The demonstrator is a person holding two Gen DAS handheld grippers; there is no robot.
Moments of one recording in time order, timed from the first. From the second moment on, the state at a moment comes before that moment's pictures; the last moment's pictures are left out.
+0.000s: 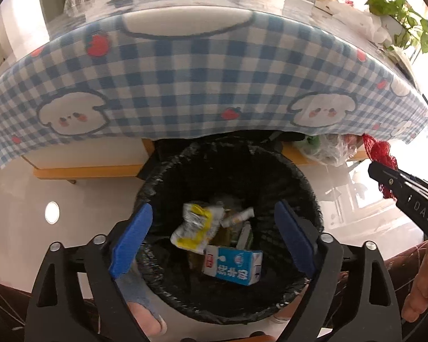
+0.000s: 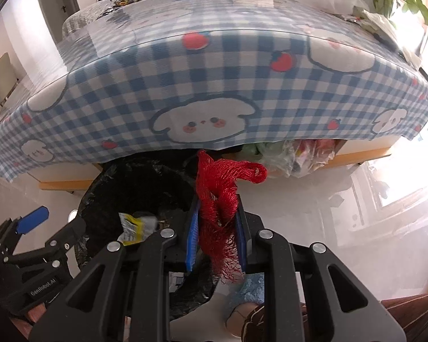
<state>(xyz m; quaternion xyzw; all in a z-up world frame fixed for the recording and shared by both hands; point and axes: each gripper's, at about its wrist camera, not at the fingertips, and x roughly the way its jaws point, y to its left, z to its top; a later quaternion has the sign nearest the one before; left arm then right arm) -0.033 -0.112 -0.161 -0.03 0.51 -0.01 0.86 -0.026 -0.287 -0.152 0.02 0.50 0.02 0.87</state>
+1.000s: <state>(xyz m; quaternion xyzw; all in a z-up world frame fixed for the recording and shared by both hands) -0.053 -0.014 -0.165 -0.07 0.50 0.05 0.86 -0.031 -0.160 -0.169 -0.03 0.50 0.10 0.86</state>
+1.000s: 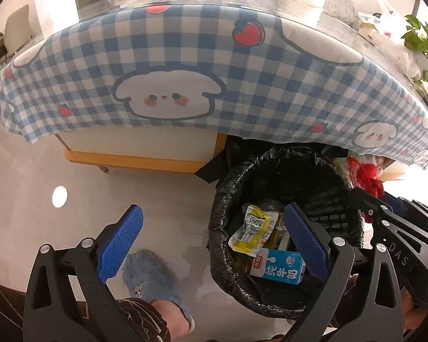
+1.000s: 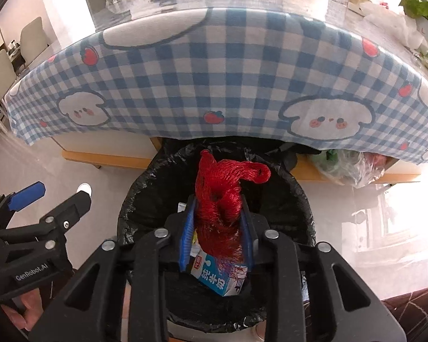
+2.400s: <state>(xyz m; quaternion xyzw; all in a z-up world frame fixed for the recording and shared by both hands) -0.124 -0.069 -0.028 -0.04 0.41 -0.01 0.91 -0.140 -0.256 -0.023 0.00 0.36 0.06 0.93</state>
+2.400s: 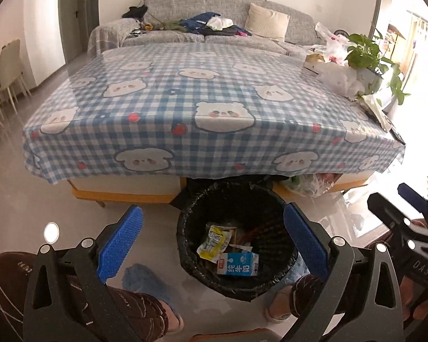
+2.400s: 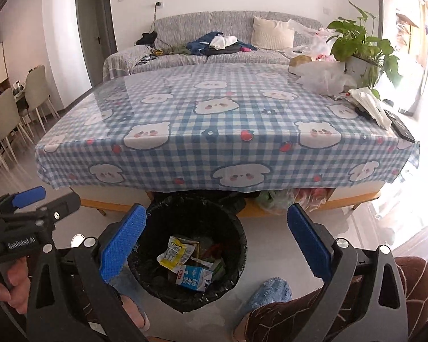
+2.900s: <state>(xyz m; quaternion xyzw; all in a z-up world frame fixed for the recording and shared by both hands) -0.126 -0.069 -0.028 -0.04 0.41 -0.01 0.91 -0.139 -0.252 -0.019 -0.01 0.35 0.06 0.93</state>
